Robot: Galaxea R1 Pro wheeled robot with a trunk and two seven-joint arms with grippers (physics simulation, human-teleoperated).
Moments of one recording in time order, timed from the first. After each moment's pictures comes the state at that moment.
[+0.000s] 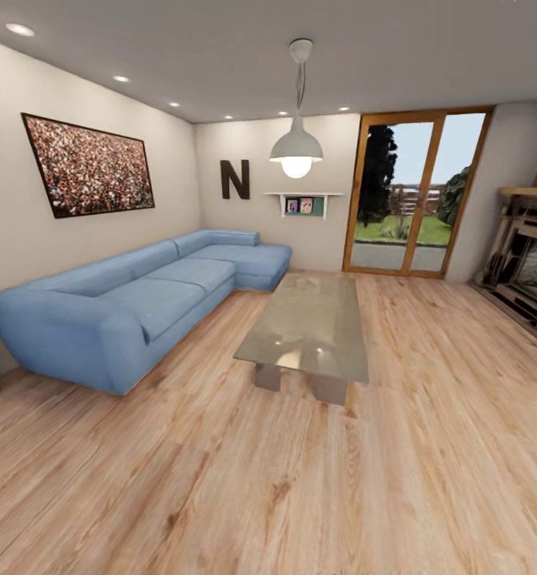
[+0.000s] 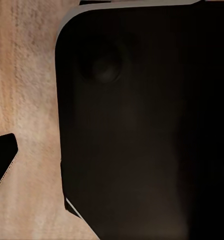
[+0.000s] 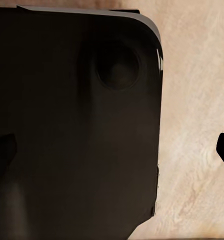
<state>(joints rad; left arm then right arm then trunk) 0.00 0.00 0.01 -0.03 0.01 -0.01 0.00 0.00 -0.01 0.00 0.01 -0.01 -0.09 0.00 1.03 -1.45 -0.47</state>
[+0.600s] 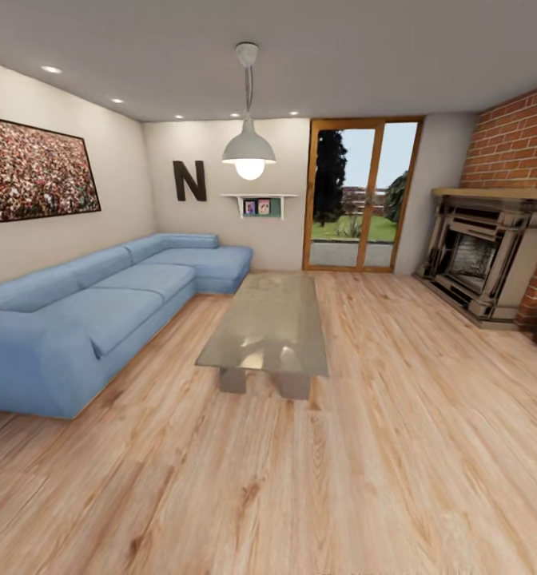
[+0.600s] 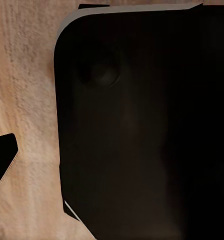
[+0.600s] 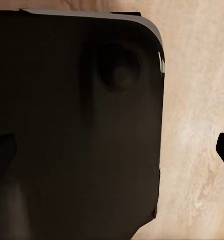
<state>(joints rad) 0.00 -0.01 0.01 -0.03 0.01 -0.01 0.00 0.00 0.00 0.00 0.01 -0.01 -0.09 0.00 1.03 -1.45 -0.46</state>
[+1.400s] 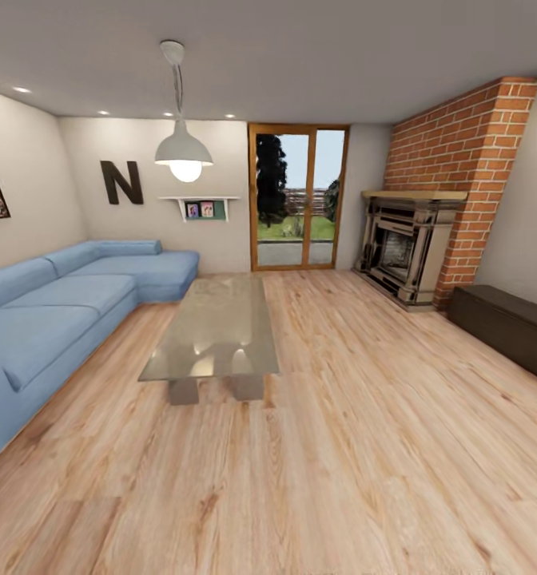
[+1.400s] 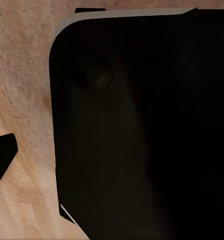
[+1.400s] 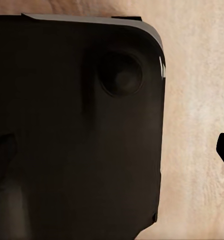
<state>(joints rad) 0.00 -0.01 0.01 -0.03 0.01 -0.01 0.00 0.00 0.00 0.00 0.01 -0.01 -0.09 0.00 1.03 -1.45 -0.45</state>
